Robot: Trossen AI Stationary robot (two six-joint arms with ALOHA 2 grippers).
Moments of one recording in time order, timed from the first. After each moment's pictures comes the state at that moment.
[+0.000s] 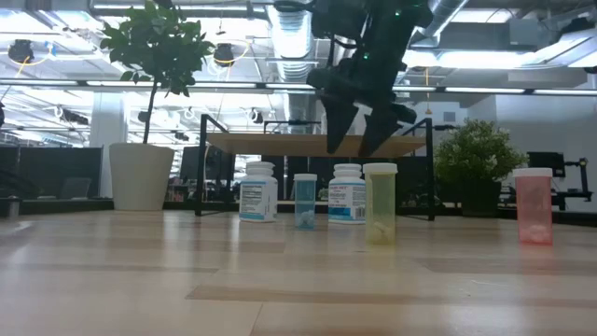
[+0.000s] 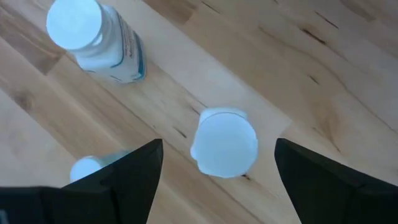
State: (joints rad) left arm 0.00 1.10 1.49 -1.31 -0.17 -0.23; right arm -0.06 1.79 1.35 -0.73 0.24 0.80
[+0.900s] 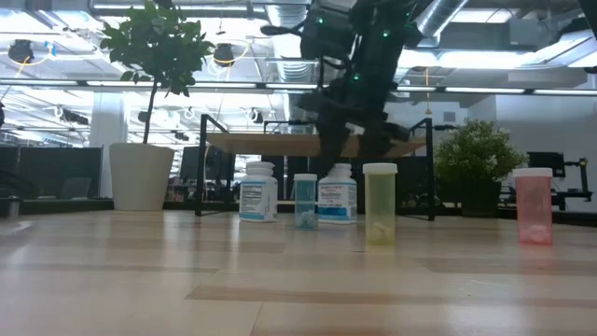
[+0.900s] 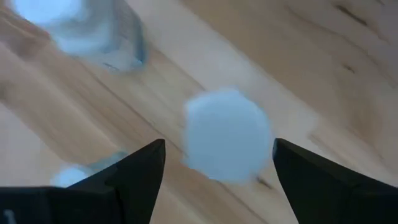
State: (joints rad) left arm 0.00 1.10 1.49 -1.31 -0.17 -0.22; right arm -0.07 1.88 1.36 -0.70 0.21 0.79
